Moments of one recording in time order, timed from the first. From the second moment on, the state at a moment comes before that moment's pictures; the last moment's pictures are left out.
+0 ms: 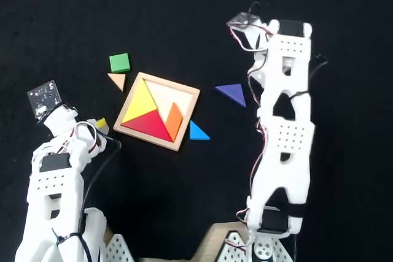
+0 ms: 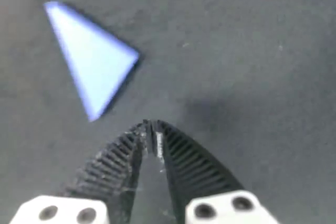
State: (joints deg) left arm -15.0 -48.6 74.6 35.7 14.8; right arm 6.5 54.3 -58.3 99.1 50.9
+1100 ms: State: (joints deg) left arm -15.0 -48.6 74.6 35.7 14.8; right arm -4.9 42.6 -19.9 74.5 60.4
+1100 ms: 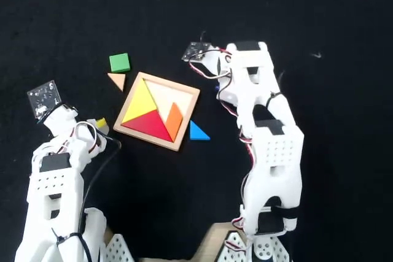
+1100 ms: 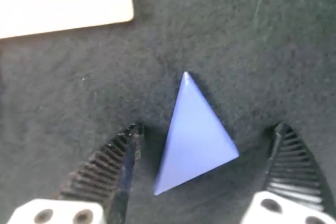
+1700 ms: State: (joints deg) left arm -15.0 -48.6 74.6 35.7 14.8; right arm -4.6 51.2 -37.6 84.0 60.4
